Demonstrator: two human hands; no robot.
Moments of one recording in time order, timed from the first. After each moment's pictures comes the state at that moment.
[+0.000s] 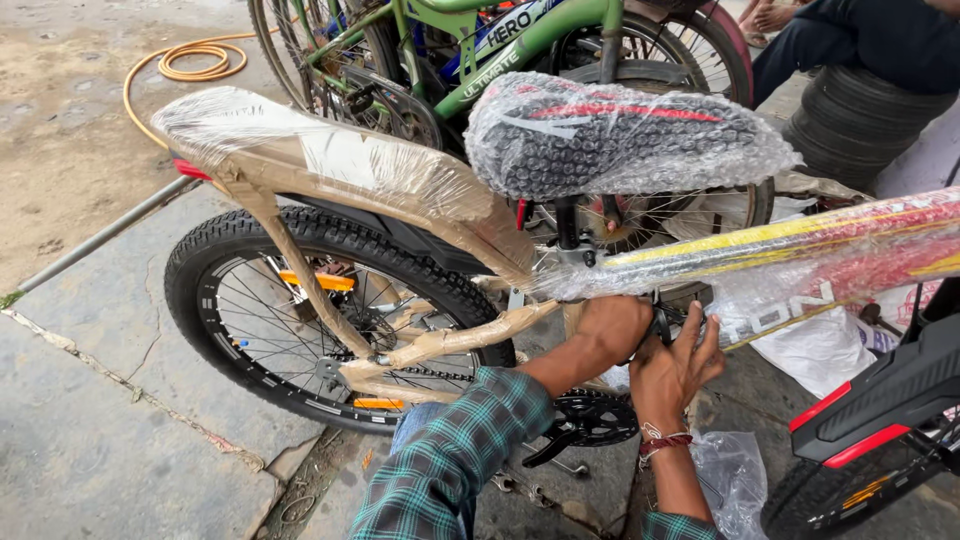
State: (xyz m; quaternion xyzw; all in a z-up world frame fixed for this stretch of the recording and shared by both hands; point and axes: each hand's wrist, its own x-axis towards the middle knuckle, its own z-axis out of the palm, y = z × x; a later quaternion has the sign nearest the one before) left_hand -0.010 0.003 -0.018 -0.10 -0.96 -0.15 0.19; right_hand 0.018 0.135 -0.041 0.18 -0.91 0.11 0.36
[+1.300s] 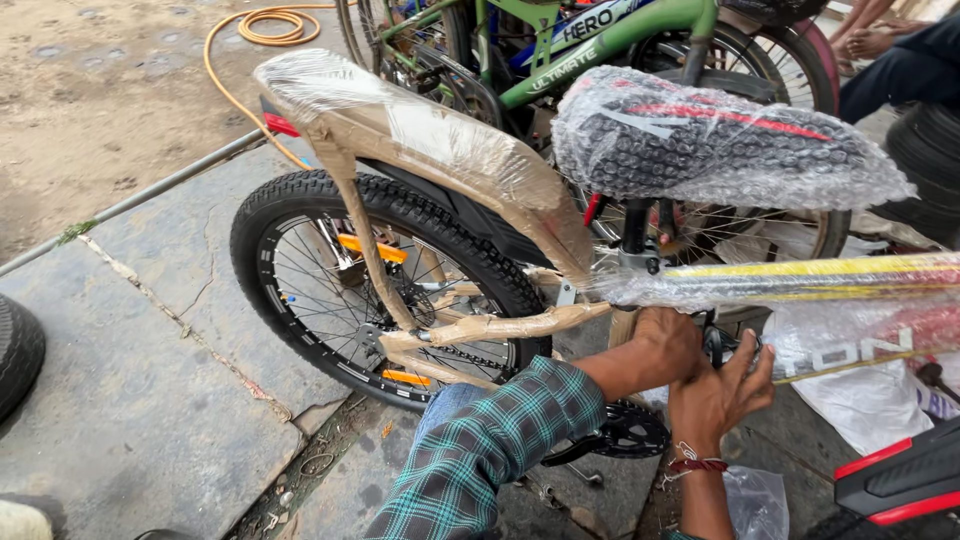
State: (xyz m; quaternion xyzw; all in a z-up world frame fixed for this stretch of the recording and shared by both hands) left_hand -0.019 0.023 -0.012 -0.09 -0.99 -0.01 0.06; right_hand 0.015 0.137 -0.051 0.19 -0.90 0.12 0.37
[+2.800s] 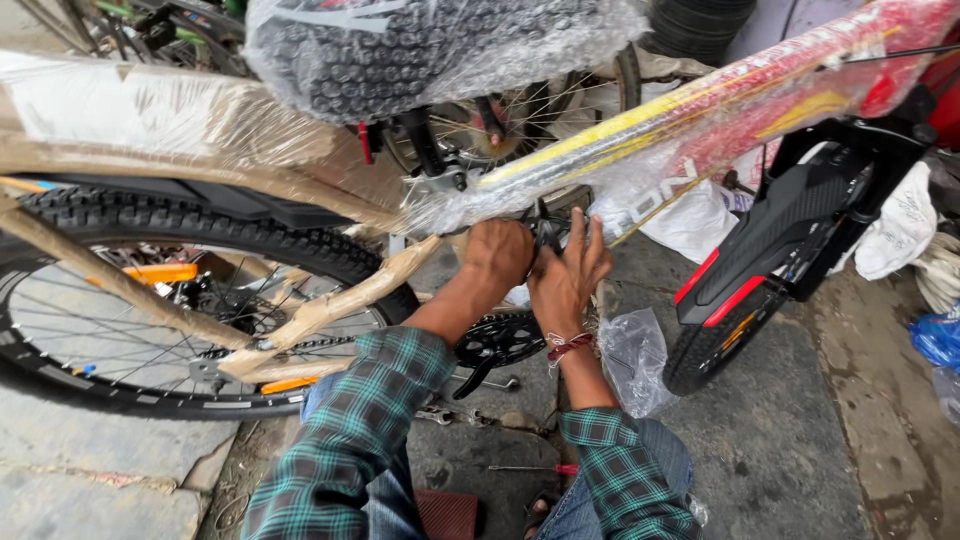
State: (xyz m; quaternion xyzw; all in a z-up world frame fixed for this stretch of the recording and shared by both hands) left_hand -0.011 0.002 -0.028 -0.12 -0.99 -0.01 0.10; right_hand 0.024 0.132 -0.035 0.19 -0.90 0.17 0.35
